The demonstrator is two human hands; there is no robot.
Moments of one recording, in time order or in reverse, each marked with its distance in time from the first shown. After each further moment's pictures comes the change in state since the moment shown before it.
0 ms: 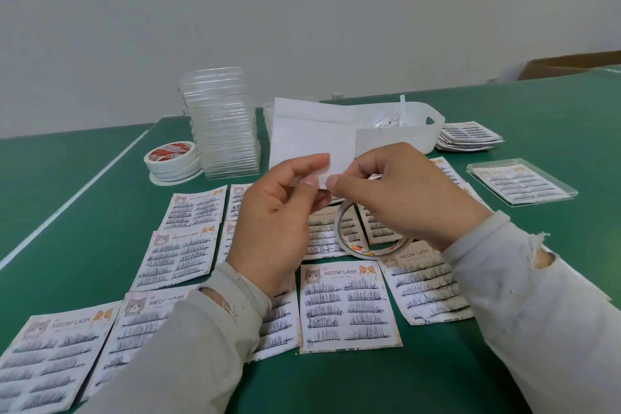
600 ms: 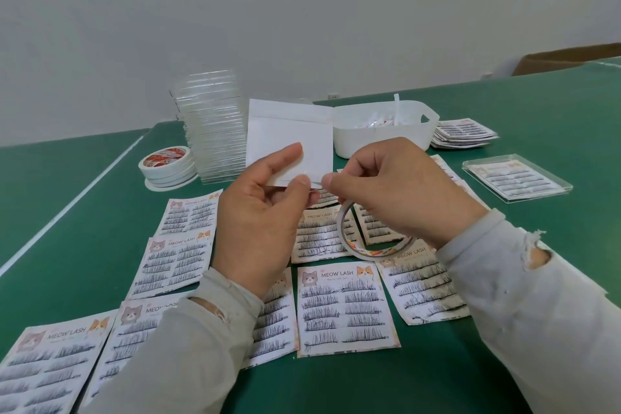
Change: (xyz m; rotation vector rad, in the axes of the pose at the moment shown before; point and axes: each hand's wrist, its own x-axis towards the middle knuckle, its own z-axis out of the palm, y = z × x) left_hand 0.001 0.000 -0.007 0.068 0.100 0.064; right_hand -0.002 -0.005 -0.003 -0.011 0.051 0.007
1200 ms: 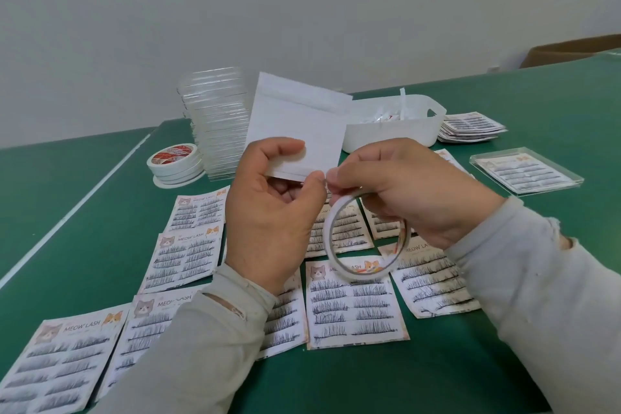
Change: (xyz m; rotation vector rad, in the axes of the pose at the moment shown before) left_hand -0.003 0.009 0.005 0.024 0.042 0.139; right_hand -0.003 -0.007 0.001 0.452 -0.220 0.147
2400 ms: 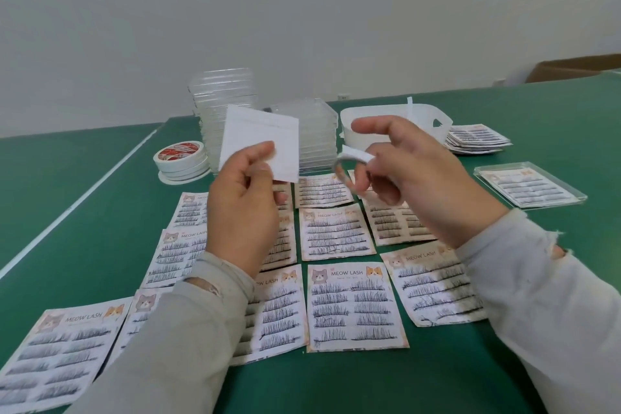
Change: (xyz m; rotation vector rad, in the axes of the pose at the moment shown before) left_hand 0.020 -0.015 -0.025 0.124 0.151 -0.202; right_hand 0.012 0.015 -0.017 0.042 0.011 -0.190
